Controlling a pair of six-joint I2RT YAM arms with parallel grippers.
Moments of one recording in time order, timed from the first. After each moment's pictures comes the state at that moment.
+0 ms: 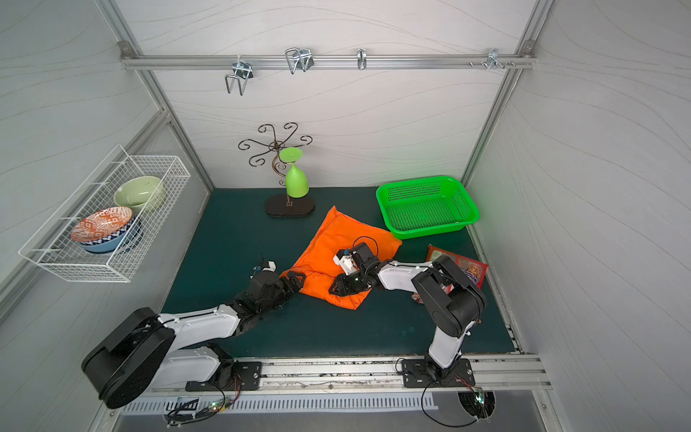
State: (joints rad) left arm -0.58 1.32 0.29 0.38 -0.05 -1.15; right arm 0.73 1.73 0.82 -0.06 -0.59 0.42
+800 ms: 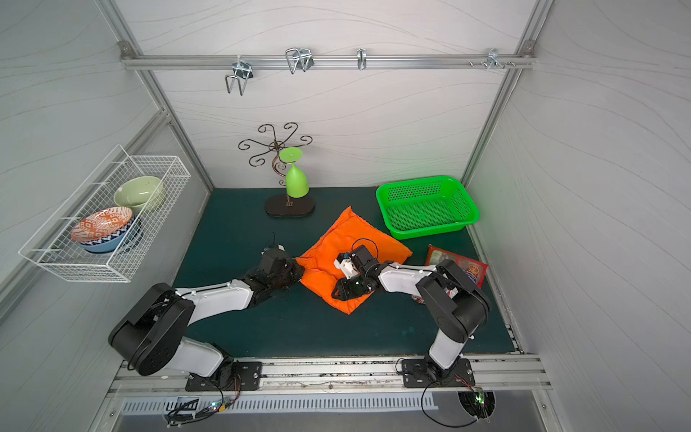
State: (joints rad) left arm -0.50 1.45 0.58 0.10 0.01 -1.00; right arm 0.77 1.66 0.80 -0.20 -0.52 0.36
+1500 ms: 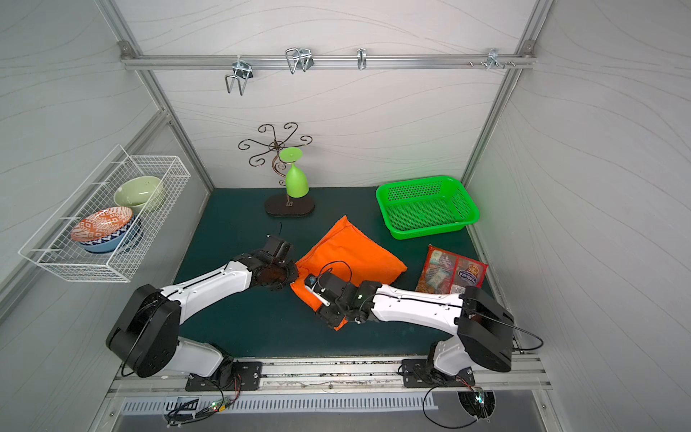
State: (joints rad) left arm -0.50 1.45 0.83 -0.52 0.05 -0.88; right arm 1.24 1.50 0.95 -0.46 0.13 0.07
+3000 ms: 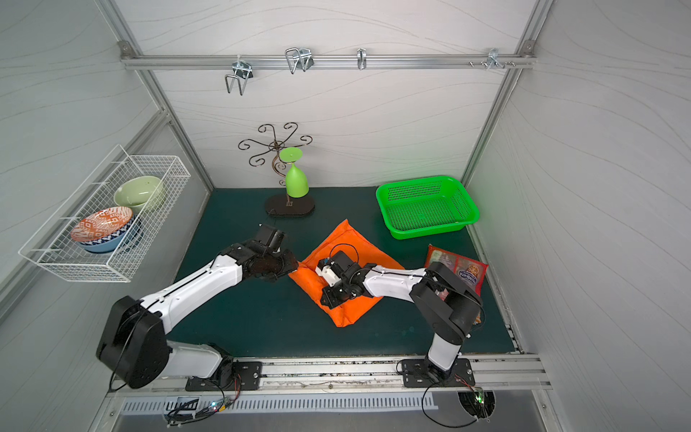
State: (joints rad) left arm -0.46 1.33 0.91 -0.63 0.04 -0.82; right arm 0.91 1.72 0.91 -0.21 -0.47 0.38
